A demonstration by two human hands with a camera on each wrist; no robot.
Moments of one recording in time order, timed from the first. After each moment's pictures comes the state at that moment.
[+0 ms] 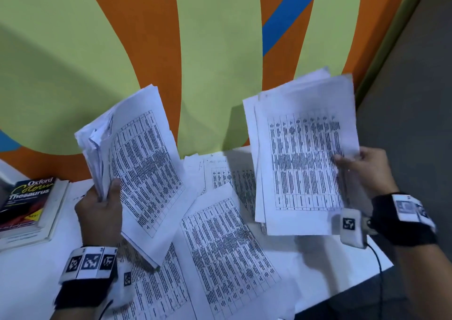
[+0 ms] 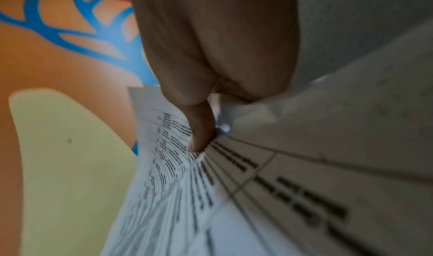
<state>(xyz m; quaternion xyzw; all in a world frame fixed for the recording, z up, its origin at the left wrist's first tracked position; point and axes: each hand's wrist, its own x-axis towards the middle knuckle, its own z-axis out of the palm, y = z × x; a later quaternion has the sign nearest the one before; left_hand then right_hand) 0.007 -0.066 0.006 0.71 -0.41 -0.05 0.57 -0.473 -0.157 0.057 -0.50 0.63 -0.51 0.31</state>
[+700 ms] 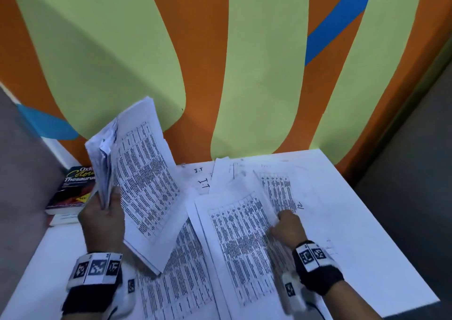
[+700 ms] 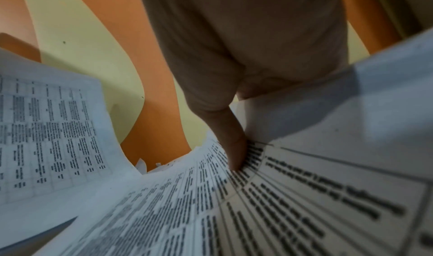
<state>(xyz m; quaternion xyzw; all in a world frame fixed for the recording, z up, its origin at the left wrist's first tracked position) 0.057 -0.022 0.005 0.73 -0.36 0.03 0.58 -0.289 -0.130 -0.080 -0.63 0.70 -0.10 0.33</state>
